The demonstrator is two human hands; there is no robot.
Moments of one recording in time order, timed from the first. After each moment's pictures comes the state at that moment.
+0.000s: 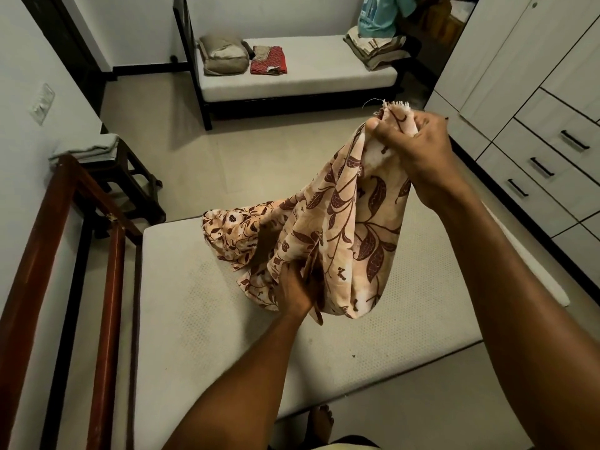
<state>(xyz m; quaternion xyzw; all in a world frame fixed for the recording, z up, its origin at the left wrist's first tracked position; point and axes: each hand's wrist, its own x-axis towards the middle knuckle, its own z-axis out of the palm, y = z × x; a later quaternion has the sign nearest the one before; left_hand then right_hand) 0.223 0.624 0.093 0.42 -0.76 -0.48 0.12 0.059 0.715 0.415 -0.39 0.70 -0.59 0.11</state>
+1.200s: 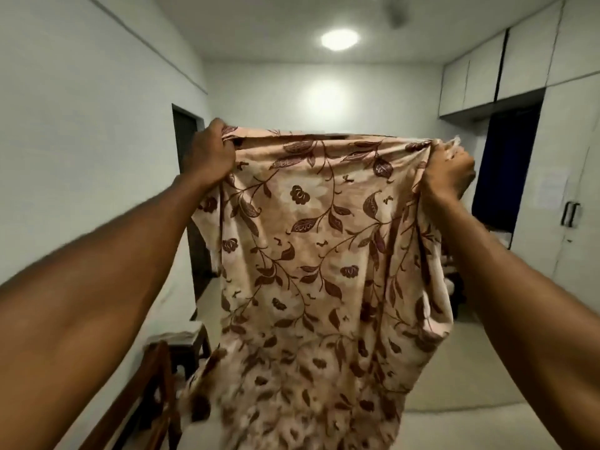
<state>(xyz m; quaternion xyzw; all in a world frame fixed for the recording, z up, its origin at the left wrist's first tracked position) 0.247 0.395 0.759 0.35 -0.77 -0.02 0.53 -0.080 0.618 0.723 -0.18 0.62 -0.73 -0.24</state>
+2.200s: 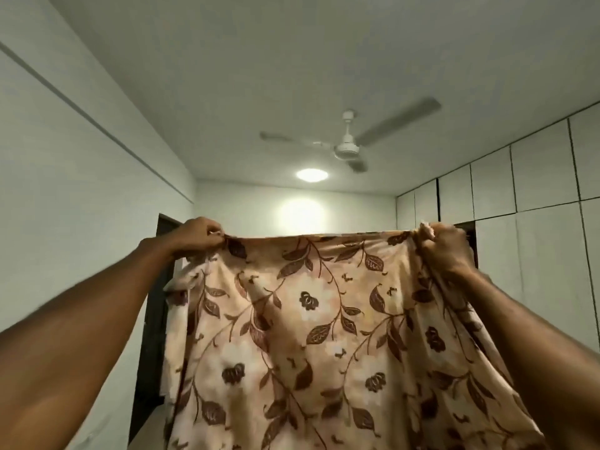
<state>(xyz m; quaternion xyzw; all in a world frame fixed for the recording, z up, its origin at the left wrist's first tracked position) 0.278 0.386 0.873 0.21 -0.88 -0.11 0.40 -0.119 0.733 0.852 -0.34 0.73 -0.44 -0.39</state>
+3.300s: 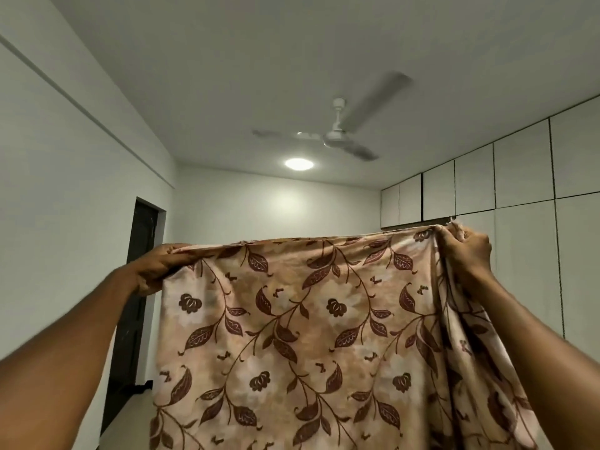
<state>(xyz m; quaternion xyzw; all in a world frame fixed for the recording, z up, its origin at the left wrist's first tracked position) 0.264 0.331 0.776 0.11 -0.74 -0.55 0.37 -0.150 0.757 0.817 -0.31 0.61 -0.65 -0.34</state>
